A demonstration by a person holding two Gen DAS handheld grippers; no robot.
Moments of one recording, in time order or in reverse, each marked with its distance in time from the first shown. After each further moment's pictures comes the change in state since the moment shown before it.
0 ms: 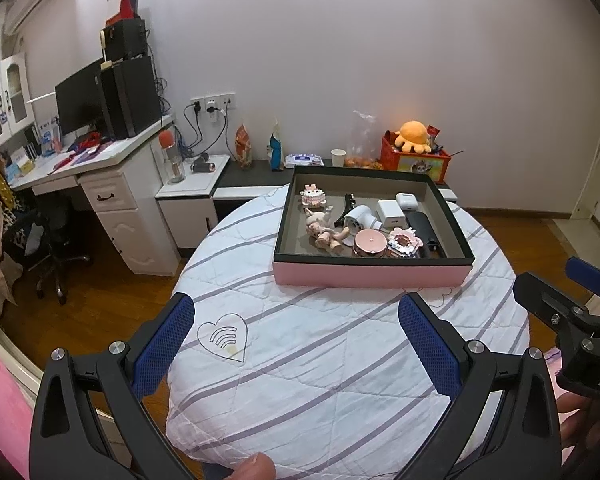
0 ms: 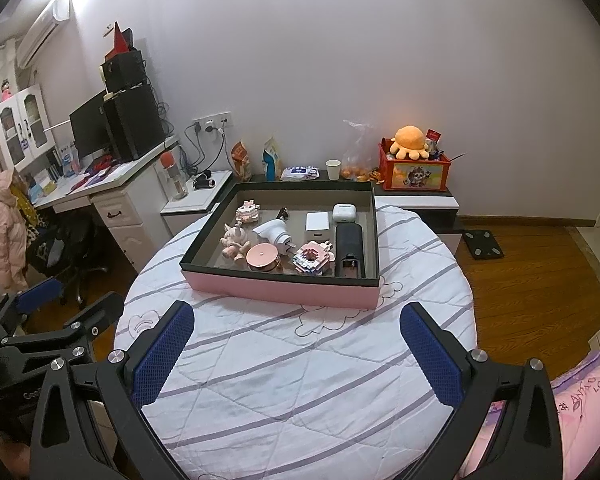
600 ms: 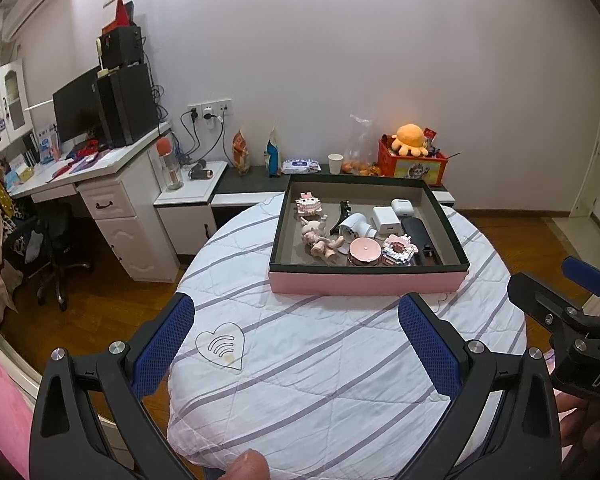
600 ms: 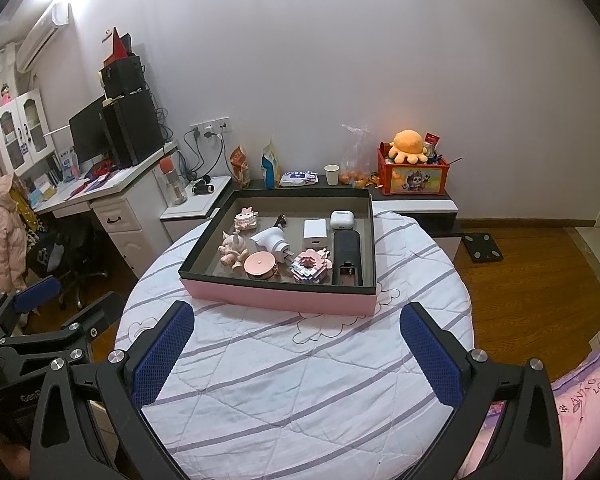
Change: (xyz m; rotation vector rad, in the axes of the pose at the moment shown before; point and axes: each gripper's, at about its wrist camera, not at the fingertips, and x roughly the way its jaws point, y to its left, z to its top) left arm -0.005 -0.004 0.007 0.014 -0.013 -0.003; right arm -0.002 -0.003 0.006 0.004 -0.013 0.001
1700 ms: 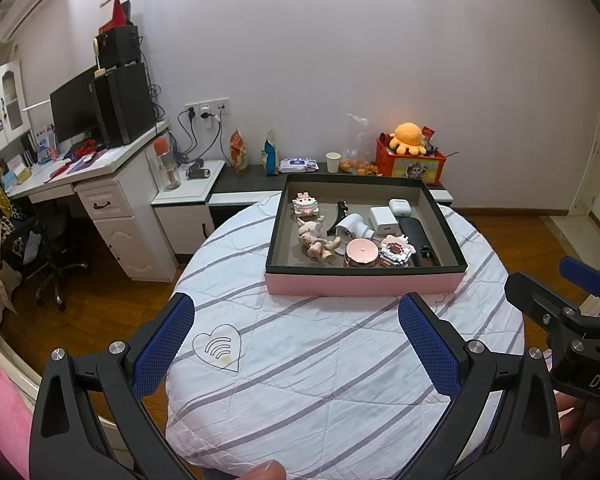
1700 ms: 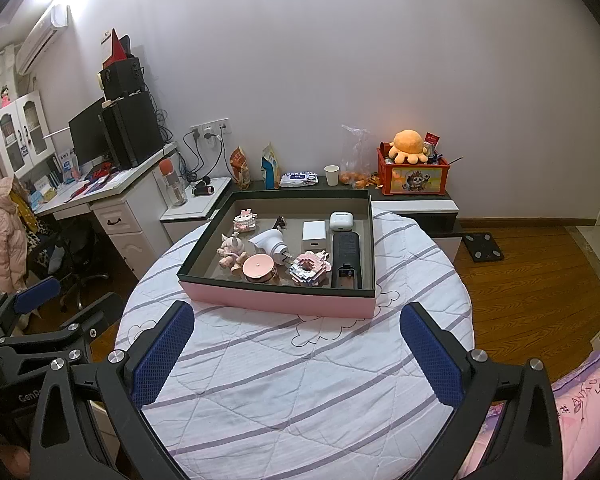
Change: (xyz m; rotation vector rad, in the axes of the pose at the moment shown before) left arm 0.001 -0.002 0.006 0.000 0.006 -0.009; right arm 0.000 -0.002 0.001 0.001 -0.001 0.002
